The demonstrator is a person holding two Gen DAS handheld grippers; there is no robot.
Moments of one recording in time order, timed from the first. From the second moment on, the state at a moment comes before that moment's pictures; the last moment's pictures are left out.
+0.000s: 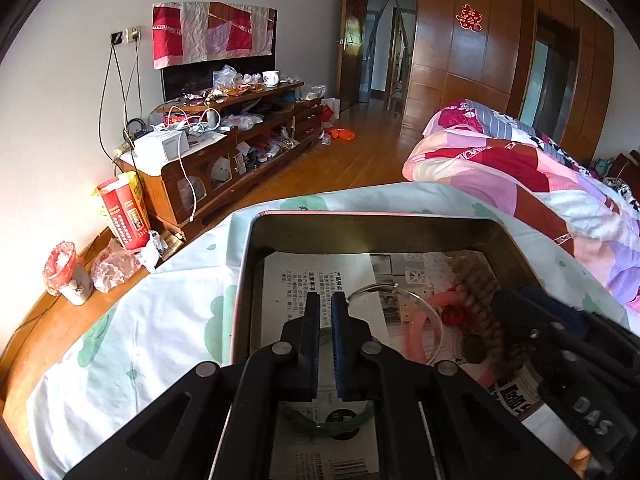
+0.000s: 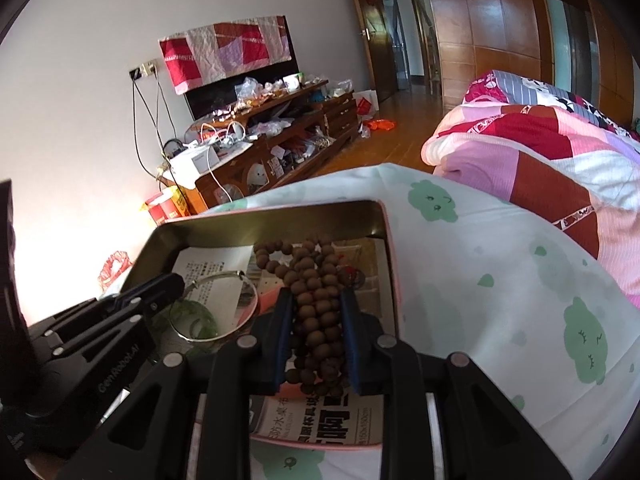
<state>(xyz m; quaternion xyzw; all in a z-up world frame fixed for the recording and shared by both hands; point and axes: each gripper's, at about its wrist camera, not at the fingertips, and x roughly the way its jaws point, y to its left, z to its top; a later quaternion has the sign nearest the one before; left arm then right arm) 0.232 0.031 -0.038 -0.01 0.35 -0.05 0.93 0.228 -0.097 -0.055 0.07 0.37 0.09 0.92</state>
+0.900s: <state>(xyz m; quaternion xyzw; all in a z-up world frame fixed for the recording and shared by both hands) 0.194 0.033 -0.015 -0.03 0.30 -0.06 0.95 0.172 -0.133 -0.015 0.12 0.28 0.02 0.95</state>
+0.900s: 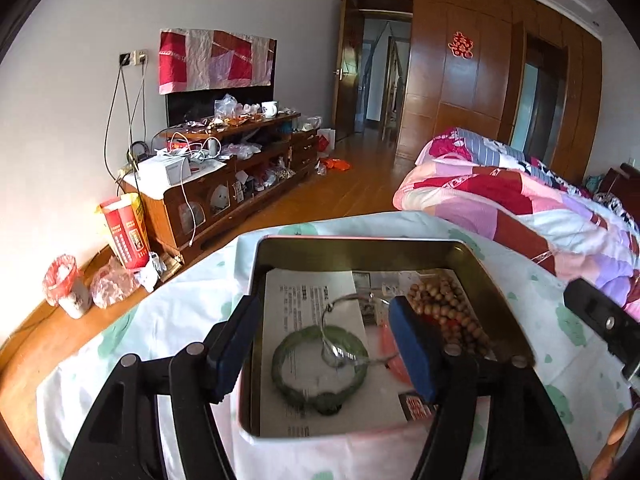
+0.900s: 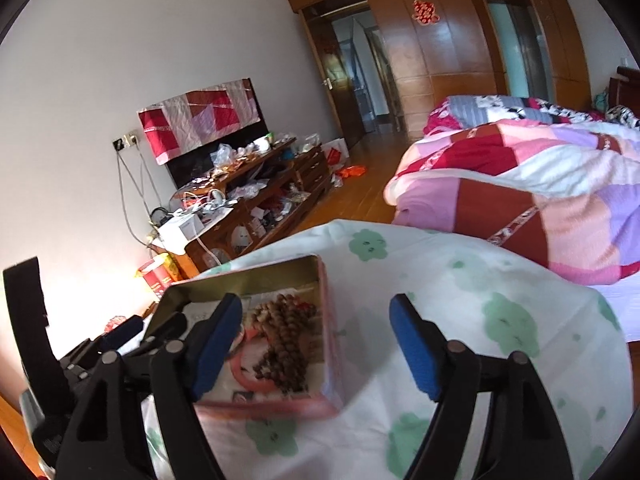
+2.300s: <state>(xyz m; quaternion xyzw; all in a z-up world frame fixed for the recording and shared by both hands) 0.078 0.063 -0.029 -0.01 0.30 0.00 0.95 0.082 -0.137 -0.033 0.09 0.32 0.00 0.94</state>
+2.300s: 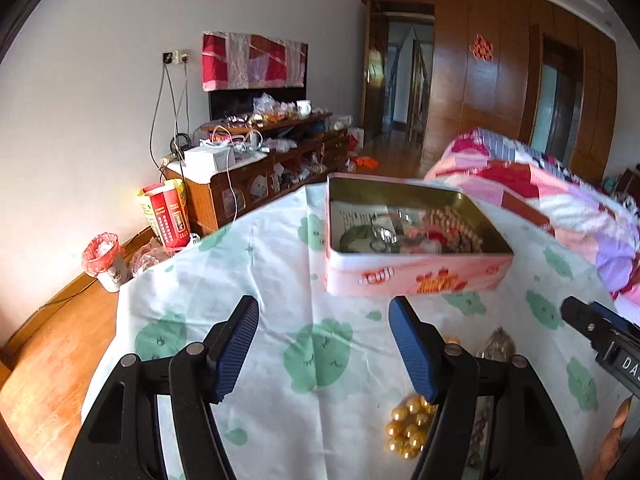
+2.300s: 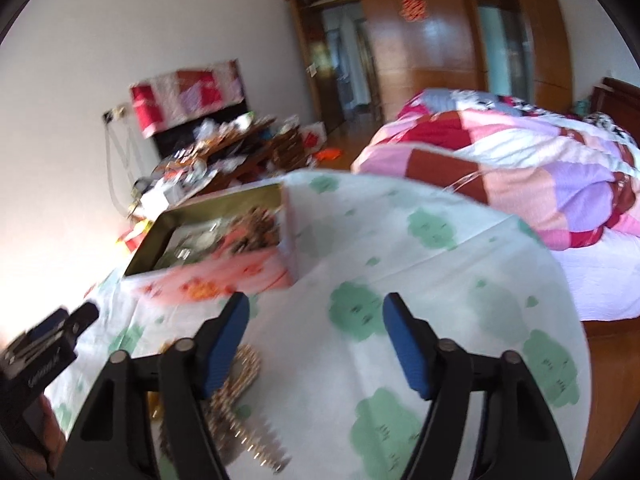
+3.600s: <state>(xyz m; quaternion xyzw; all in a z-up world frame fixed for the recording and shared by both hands) 0.072 0.074 -0.034 -0.03 0.33 -0.02 0.94 0.118 -0.091 -0.063 0.12 0.44 0.14 0.88</state>
